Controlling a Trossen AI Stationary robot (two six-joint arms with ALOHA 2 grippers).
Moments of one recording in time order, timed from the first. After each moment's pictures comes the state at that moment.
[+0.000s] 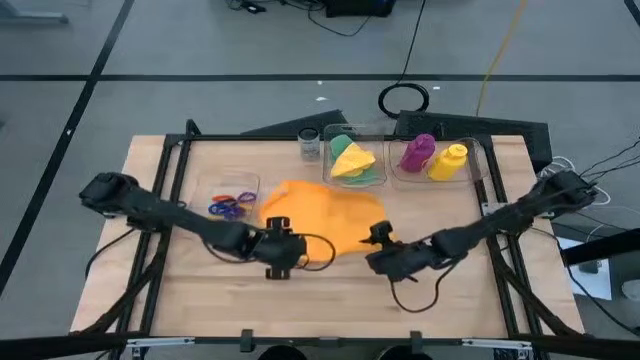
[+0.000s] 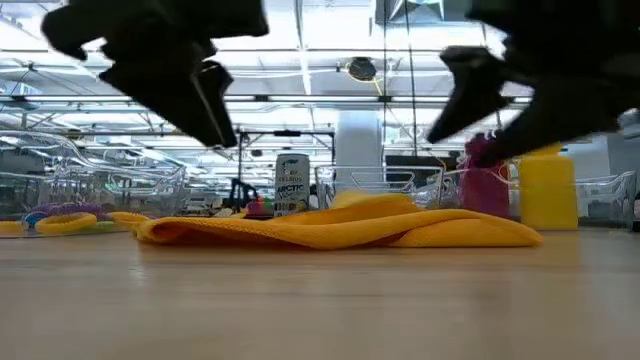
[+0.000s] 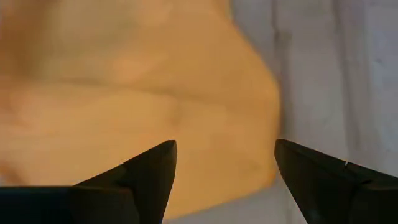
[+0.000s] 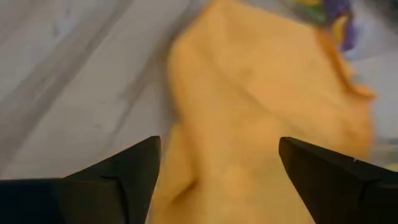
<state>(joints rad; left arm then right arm) -0.38 1.69 1.20 -0.62 -0.32 -0.26 0.49 1.59 1.00 -0.27 0.52 -0.16</state>
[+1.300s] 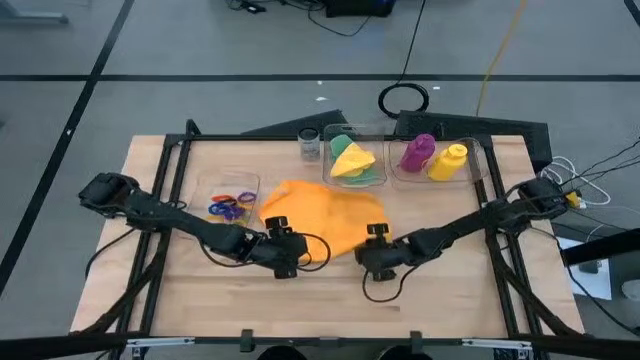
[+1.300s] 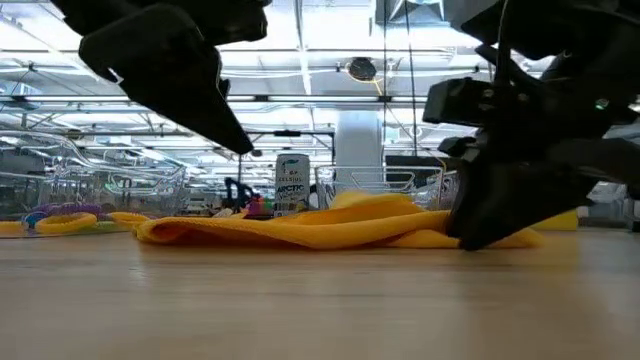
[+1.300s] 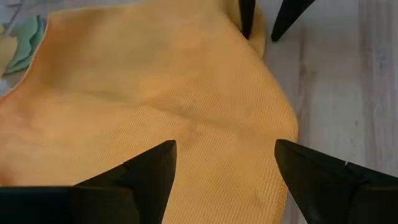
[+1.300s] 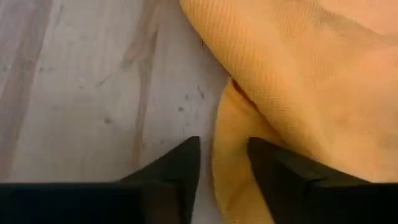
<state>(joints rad) -0.41 1.69 1.09 -0.41 -0.46 -0.36 0.38 1.80 0.92 -0.29 0.38 0.16</state>
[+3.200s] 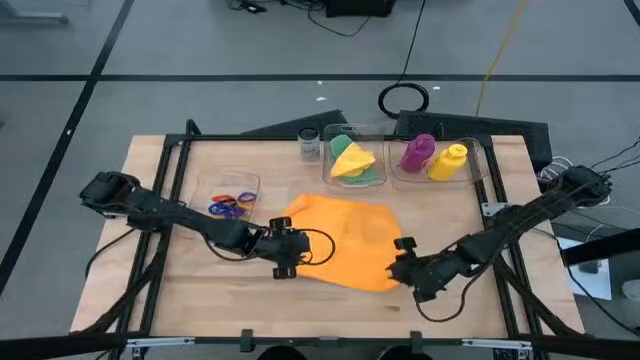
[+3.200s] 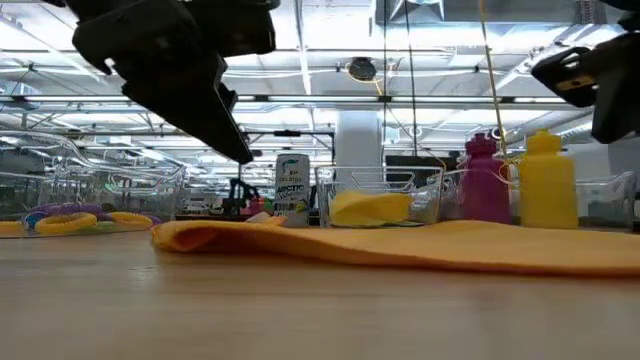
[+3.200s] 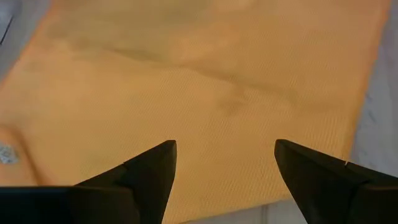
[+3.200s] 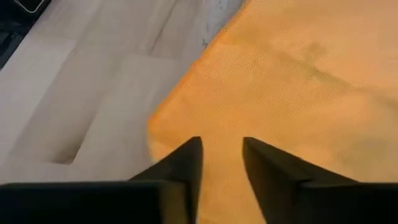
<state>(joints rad) -0.37 1.69 1.09 -0.41 -0.28 -0.35 0.65 1.47 0.92 -0.32 0.29 0.32</state>
